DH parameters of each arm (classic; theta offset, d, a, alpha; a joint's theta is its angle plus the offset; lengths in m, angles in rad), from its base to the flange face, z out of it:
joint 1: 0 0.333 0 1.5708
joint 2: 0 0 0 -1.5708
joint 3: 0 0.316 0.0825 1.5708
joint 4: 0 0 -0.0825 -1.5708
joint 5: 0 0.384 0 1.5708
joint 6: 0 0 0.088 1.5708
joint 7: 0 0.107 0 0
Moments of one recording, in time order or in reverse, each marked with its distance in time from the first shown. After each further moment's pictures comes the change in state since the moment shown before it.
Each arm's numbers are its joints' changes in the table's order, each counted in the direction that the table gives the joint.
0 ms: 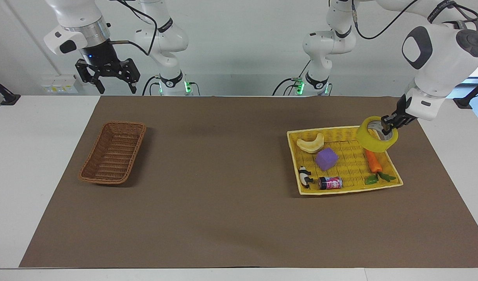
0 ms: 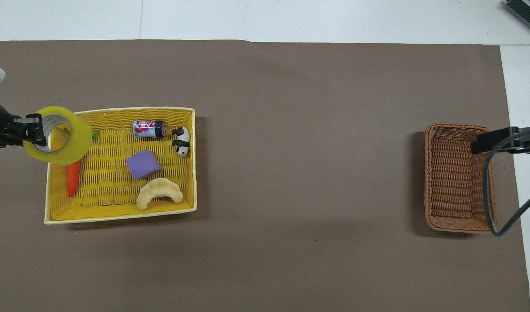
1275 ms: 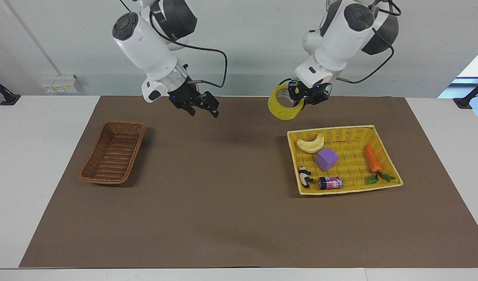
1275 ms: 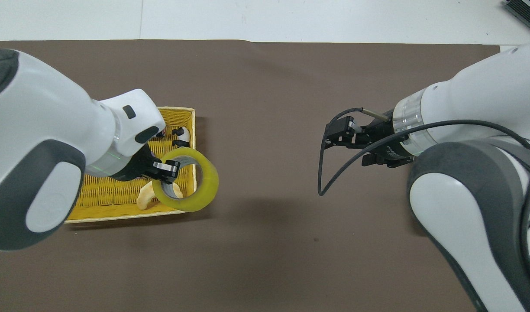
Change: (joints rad) left arm -0.417 0.109 -0.140 -0.140 -0.286 0.047 -0.150; right arm 0.214 -0.139 -0.002 -0.116 0.542 0.244 0.596
